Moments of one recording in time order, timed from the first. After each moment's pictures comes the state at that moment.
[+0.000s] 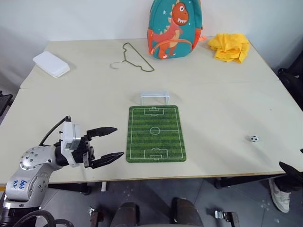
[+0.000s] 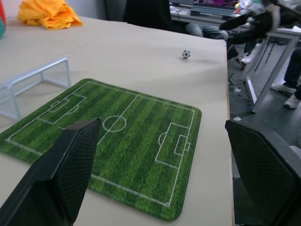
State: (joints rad) left arm -0.04 0.71 0.23 -0.30 -0.68 0.30 -1.09; right arm 0.28 -0.82 -0.70 0.19 0.53 0.00 1.08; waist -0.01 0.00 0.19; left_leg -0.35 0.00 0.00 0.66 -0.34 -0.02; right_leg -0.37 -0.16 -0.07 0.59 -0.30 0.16
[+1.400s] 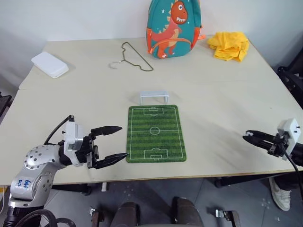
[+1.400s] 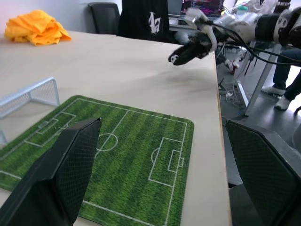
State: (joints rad) left arm -0.02 0.67 0.24 -0.30 -0.66 0.21 -1.11; right arm -0.36 -0.83 -0.18 0.37 0.41 0.02 1.39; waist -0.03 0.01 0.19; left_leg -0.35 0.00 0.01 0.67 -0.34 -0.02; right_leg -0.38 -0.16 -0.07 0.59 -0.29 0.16
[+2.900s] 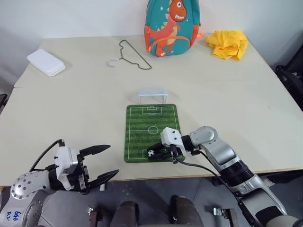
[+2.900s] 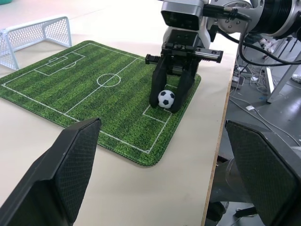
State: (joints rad) left arm 0.28 0.66 0.30 -0.39 -0.61 0.13 -1.03; right arm -0.58 -0.43 0.42 0.13 0.16 0.20 1.25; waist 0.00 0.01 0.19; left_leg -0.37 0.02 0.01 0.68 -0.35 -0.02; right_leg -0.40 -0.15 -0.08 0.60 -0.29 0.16
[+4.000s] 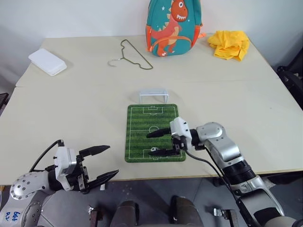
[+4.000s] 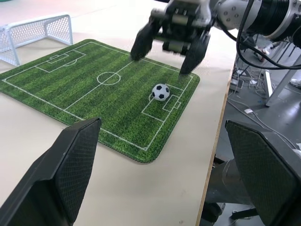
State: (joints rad) left arm 0.29 0.66 0.31 -0.39 -0.62 0.14 -1.04; right arm -0.55 -0.44 0.25 0.08 0.38 0.12 1.36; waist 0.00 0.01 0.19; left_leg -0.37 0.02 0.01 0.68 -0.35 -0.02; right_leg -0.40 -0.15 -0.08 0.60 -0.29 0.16
